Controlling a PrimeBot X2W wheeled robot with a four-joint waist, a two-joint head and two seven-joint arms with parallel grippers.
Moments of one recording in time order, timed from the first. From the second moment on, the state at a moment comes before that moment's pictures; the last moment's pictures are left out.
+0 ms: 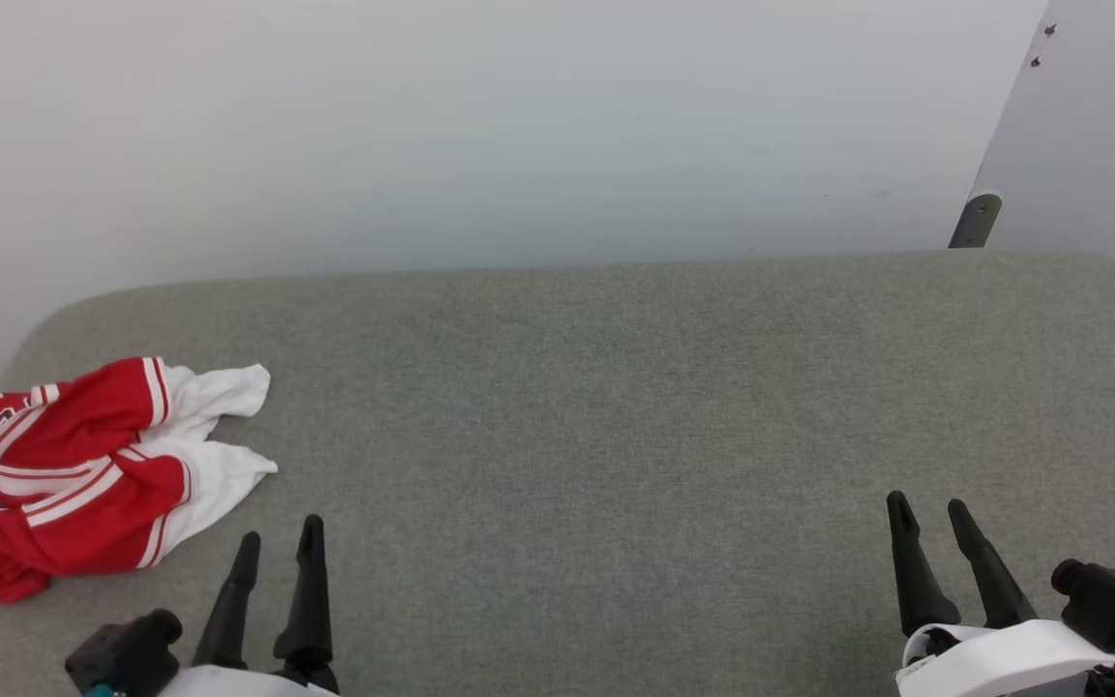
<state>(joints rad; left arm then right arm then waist) 0.05 0.13 -0.02 0.09 -0.59 -0.07 -0.19 -0.02 -0.05 0.03 0.17 0.49 0.13 -0.13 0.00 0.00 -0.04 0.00</state>
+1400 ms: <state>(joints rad) 0.09 0.14 -0.04 0.06 -0.31 -0.08 -0.26 -0.01 -0.05 0.05 0.14 0.20 0.13 -0.20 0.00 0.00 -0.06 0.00</state>
